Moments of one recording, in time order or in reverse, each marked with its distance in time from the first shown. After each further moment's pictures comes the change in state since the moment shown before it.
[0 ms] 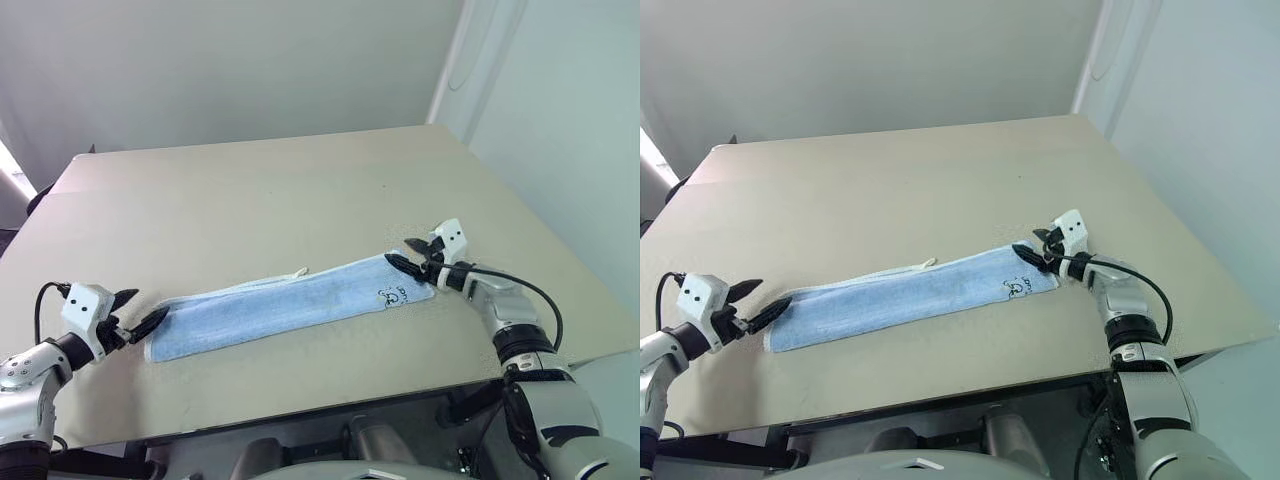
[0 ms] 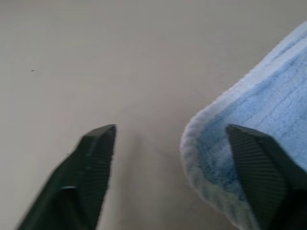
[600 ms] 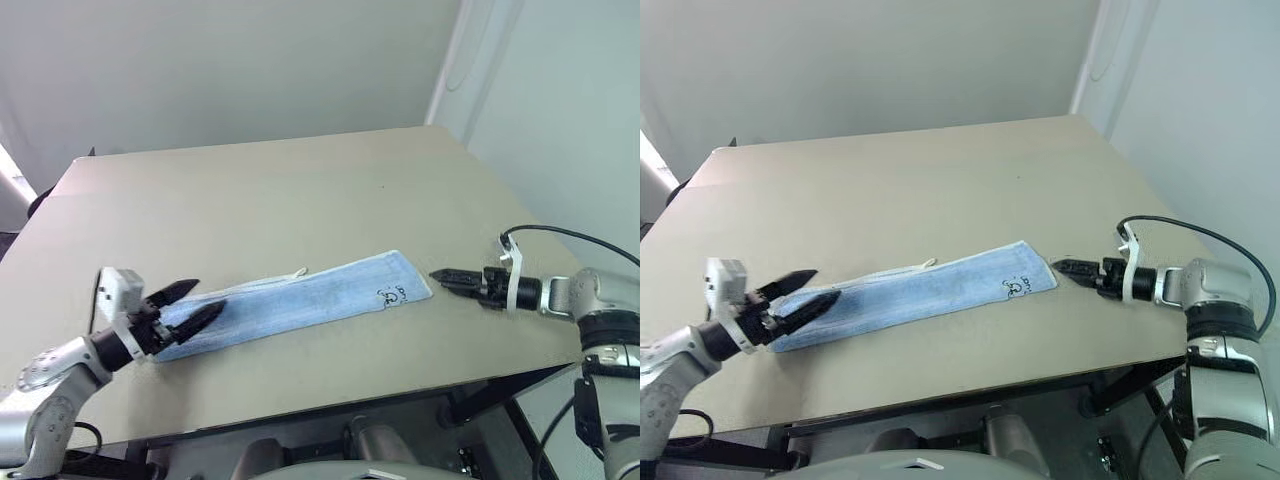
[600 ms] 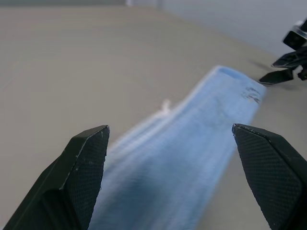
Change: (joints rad) left arm 0.167 -0.037 -0.097 -0.680 -0.396 0.554 0.005; right arm 0.075 -0.321 -0.024 -0.202 0.283 1.091 0.267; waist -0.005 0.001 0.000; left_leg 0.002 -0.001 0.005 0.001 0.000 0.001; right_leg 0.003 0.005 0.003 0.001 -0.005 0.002
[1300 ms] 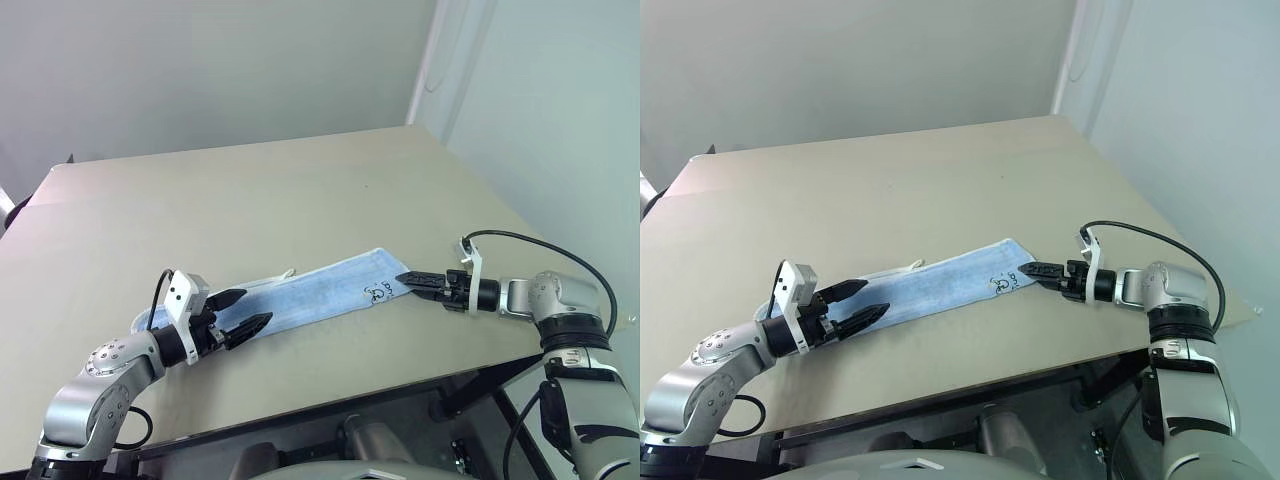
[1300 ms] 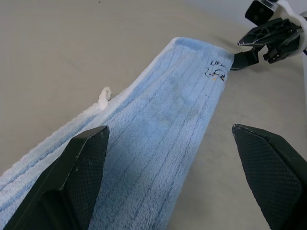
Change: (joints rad) left arm -0.087 -0.054 -0.162 -0.028 0.104 0.046 0.062; right arm -0.070 0.182 -0.017 0.031 0.013 -0.044 -0.128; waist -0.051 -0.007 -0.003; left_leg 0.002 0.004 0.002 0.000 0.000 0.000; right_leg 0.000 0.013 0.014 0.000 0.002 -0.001
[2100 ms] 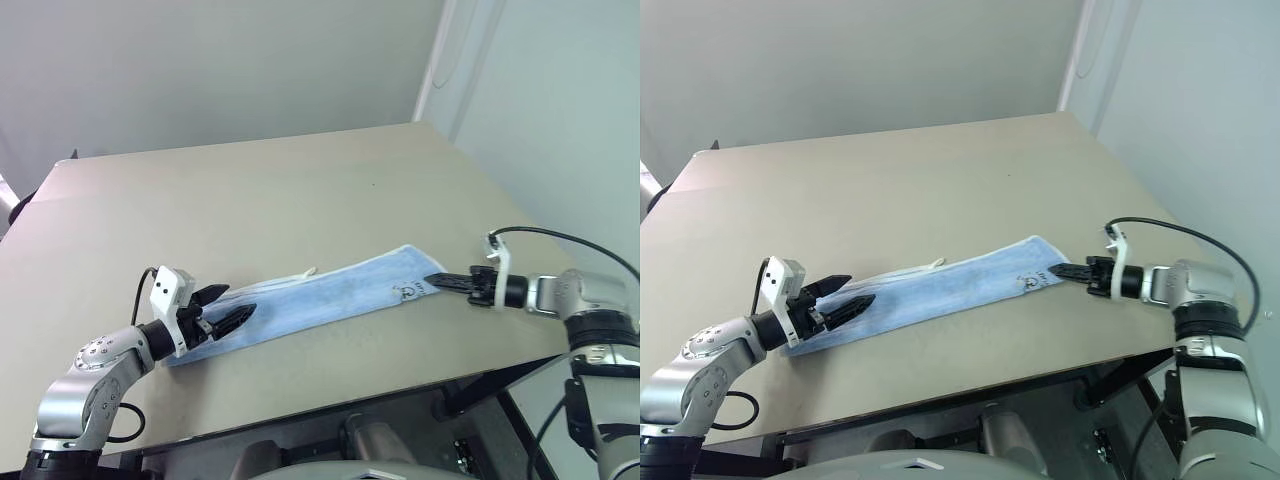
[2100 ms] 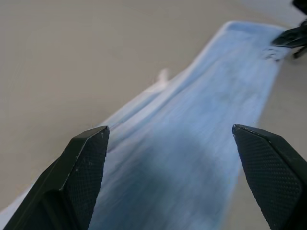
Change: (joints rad) left arm -0.033 0.009 0.052 0.090 0.024 -0.003 0.011; right arm 0.016 -0.184 0.049 0.044 -0.053 -0.131 0.147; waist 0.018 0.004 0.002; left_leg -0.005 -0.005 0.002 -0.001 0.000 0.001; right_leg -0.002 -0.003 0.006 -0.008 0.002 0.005
